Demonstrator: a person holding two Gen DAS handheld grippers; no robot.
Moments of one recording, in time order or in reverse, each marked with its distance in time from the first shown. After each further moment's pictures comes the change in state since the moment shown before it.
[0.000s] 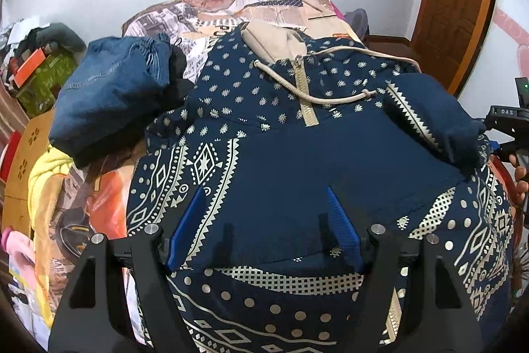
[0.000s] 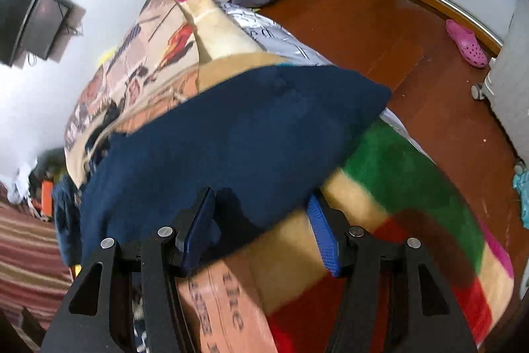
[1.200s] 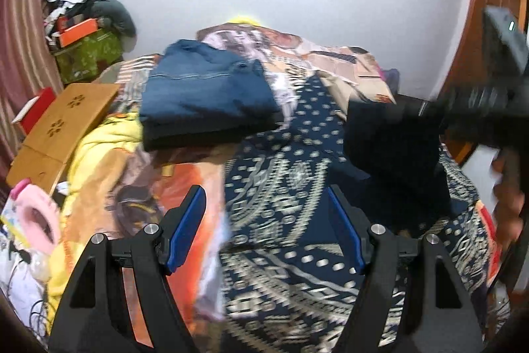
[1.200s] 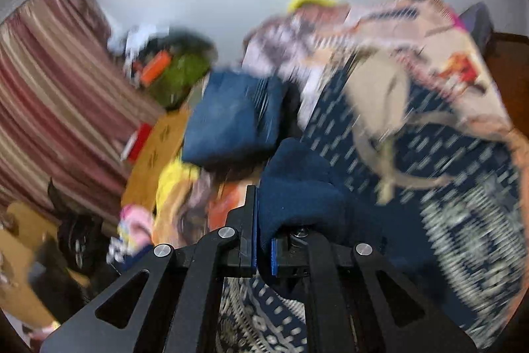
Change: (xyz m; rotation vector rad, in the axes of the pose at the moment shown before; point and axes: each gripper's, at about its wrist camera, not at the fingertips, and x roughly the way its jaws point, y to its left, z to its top) left arm -0.097 0.123 -0.034 -0.238 -0.158 0.050; right arm -0.008 0.312 -0.186 -0.711 0.163 0.357
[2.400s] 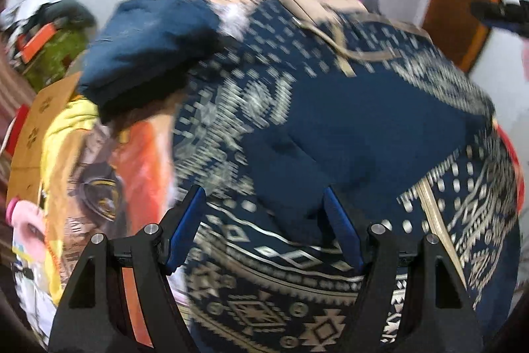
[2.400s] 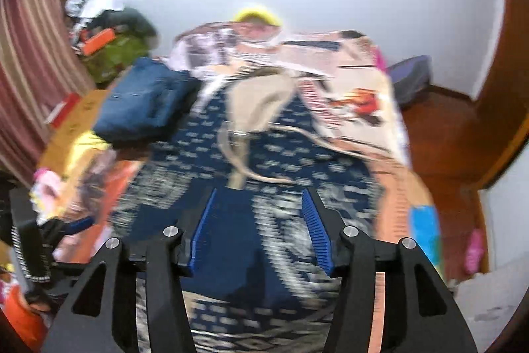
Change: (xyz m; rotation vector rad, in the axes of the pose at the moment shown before) left arm 0.067 -0.071 -0.053 0.241 0.267 -0.039; right arm -0.103 -0.083 -0.005 -0.166 -0.101 -0.463
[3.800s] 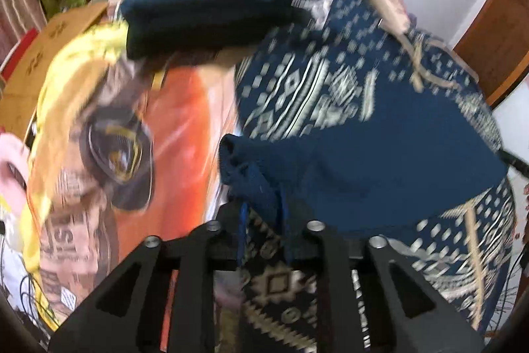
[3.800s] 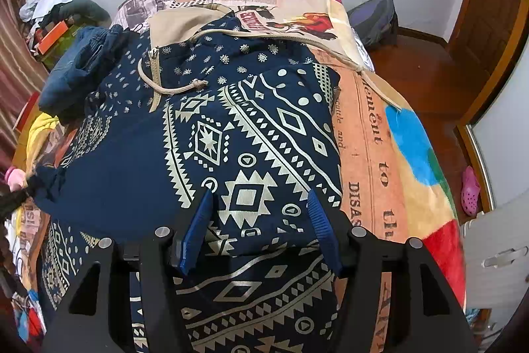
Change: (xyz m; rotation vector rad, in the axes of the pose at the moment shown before) left arm 0.028 0.102 -0.022 -0.284 0.083 -0.036; right arm 0.045 -0.053 -0.072 0.146 0.137 -0.042
